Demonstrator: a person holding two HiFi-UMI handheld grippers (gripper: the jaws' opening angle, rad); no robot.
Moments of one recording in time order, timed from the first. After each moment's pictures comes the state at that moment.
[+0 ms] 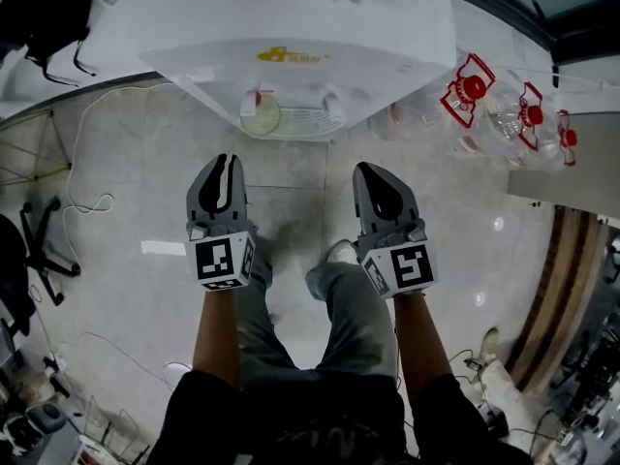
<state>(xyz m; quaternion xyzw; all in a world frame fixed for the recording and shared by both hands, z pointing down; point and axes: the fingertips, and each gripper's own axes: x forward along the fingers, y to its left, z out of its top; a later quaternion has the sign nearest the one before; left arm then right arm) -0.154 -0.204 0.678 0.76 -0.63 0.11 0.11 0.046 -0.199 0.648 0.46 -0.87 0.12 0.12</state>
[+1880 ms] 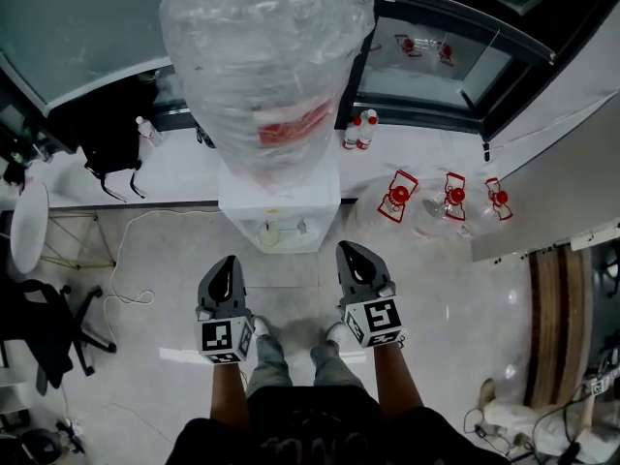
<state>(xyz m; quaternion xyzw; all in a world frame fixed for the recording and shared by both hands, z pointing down) -0.152 -0.160 0.357 0.78 -0.61 0.08 0.10 0.053 -0.182 0.340 0.50 -0.86 0.08 0.10</state>
